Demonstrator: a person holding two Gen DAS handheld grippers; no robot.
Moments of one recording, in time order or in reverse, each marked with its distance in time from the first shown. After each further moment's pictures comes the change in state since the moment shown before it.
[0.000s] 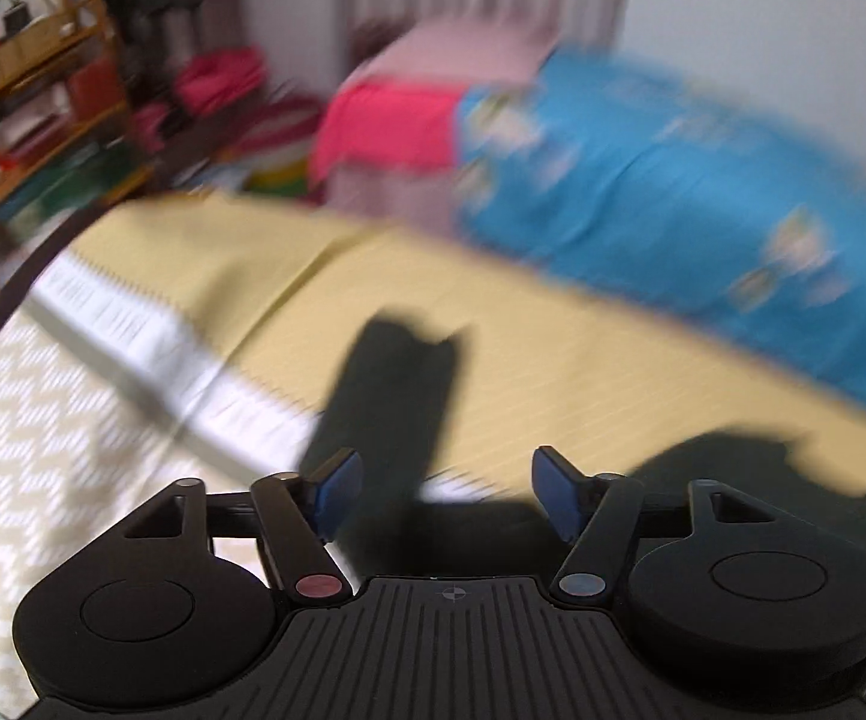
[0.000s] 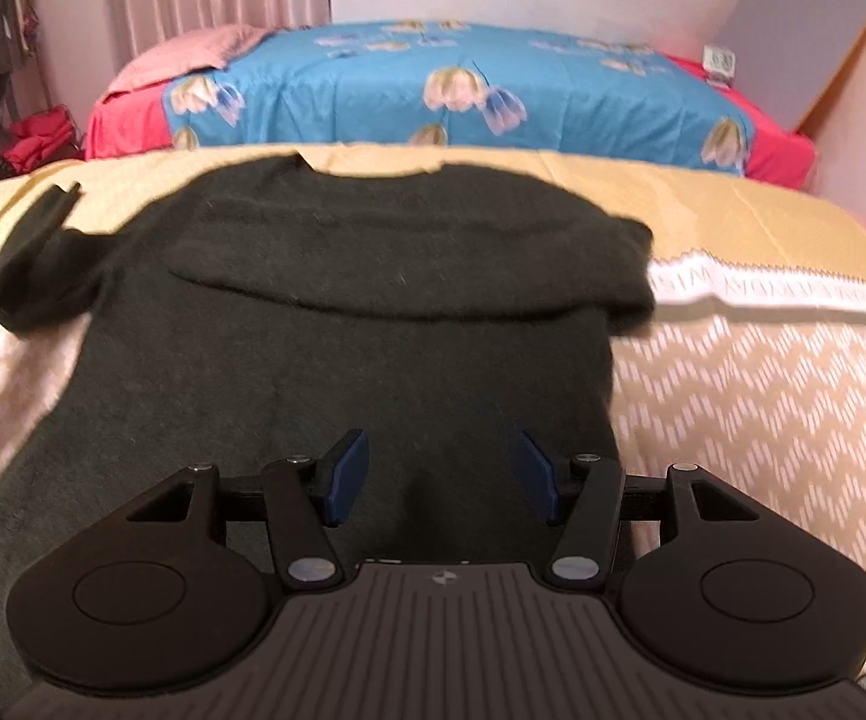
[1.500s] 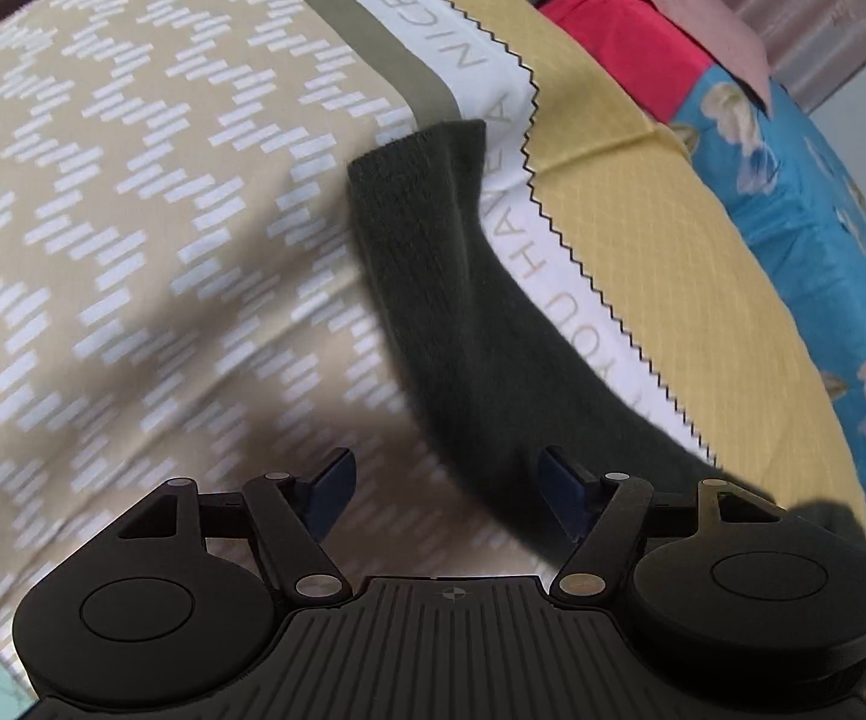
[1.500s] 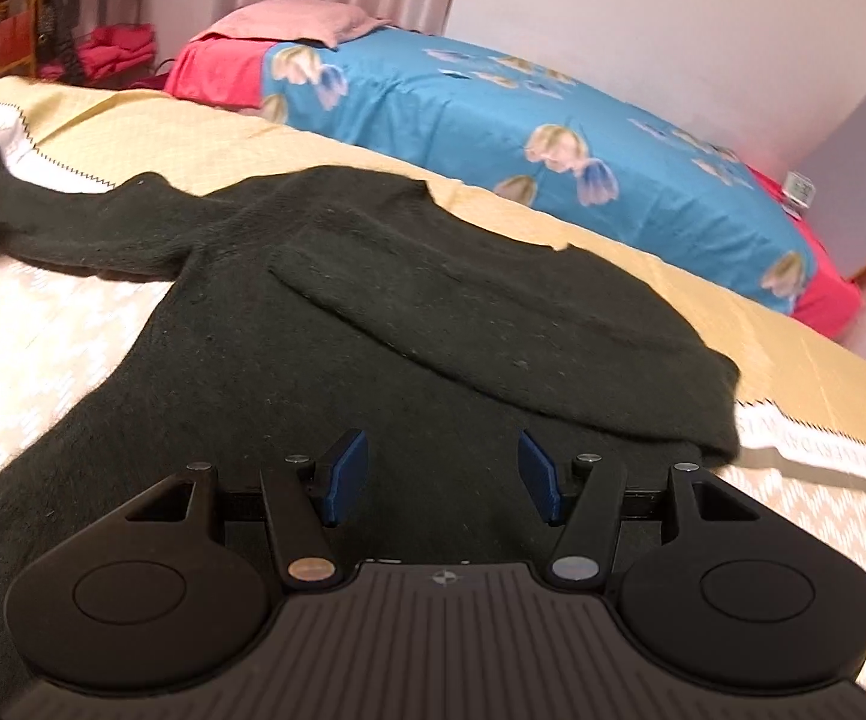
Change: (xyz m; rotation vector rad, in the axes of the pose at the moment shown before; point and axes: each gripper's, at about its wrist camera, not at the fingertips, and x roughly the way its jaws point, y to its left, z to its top) left arm 0.046 0.190 -0.064 -0.548 0.197 -0.175; right arm 0.006 0.082 0.028 -0.284 -0.067 -0.010
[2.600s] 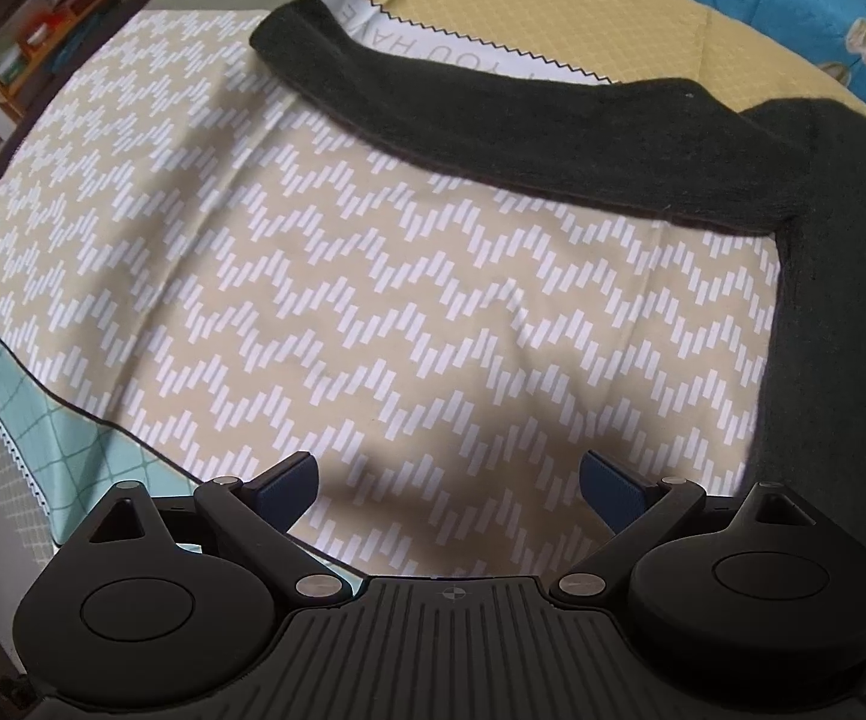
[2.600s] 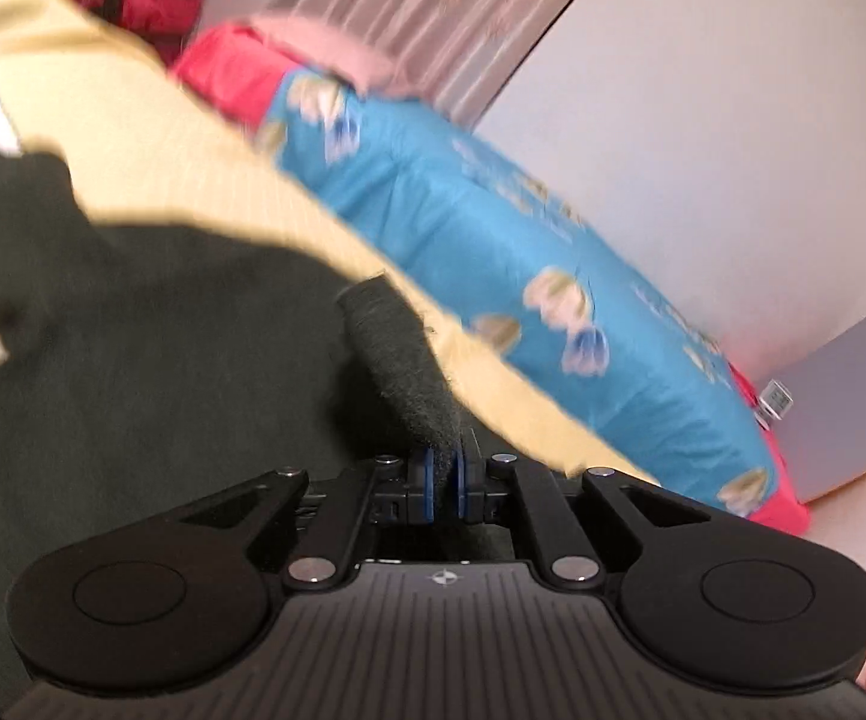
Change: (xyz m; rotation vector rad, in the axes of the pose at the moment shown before) left arm -0.068 -0.050 -0.160 0.496 0.114 0.297; right arm 0.130 0.039 0.071 -0.331 -0.232 -0.142
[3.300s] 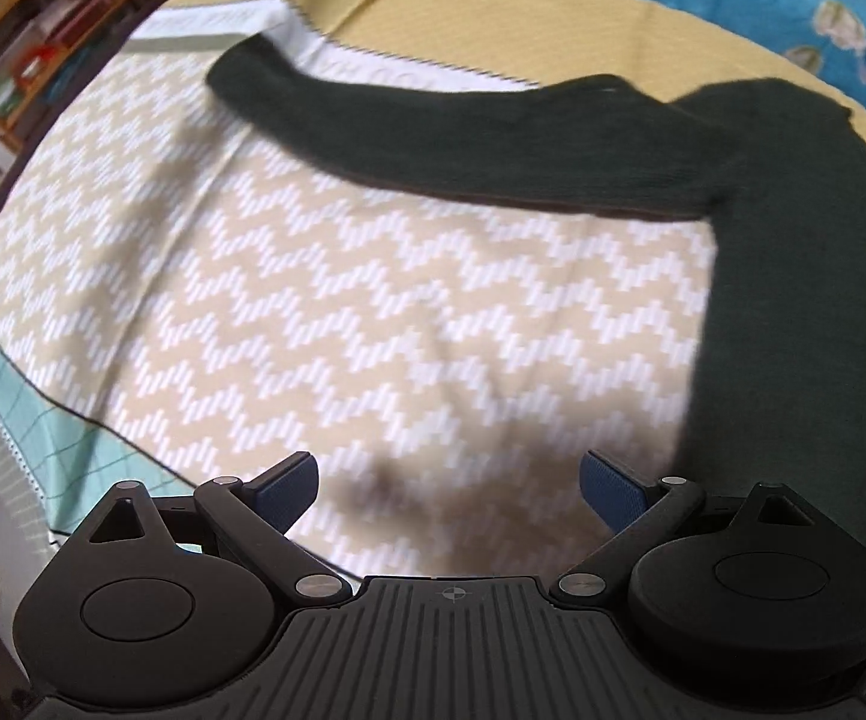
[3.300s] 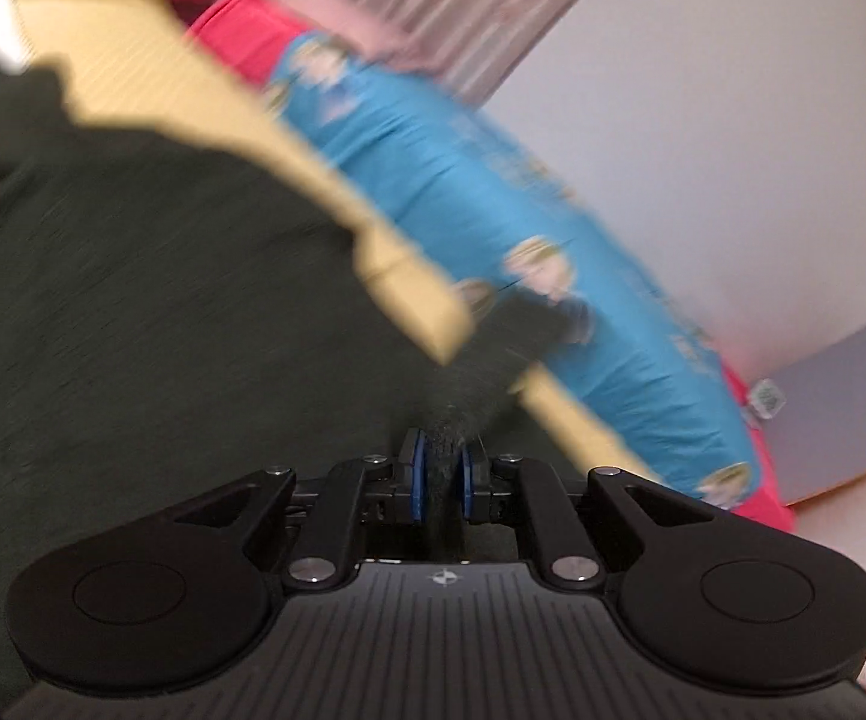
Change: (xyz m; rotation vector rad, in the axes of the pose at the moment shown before) left arm -0.019 -0.037 -0.009 0.034 -0.025 0.029; right arm 0.004 -0.040 -0.049 -0.102 0.061 0.014
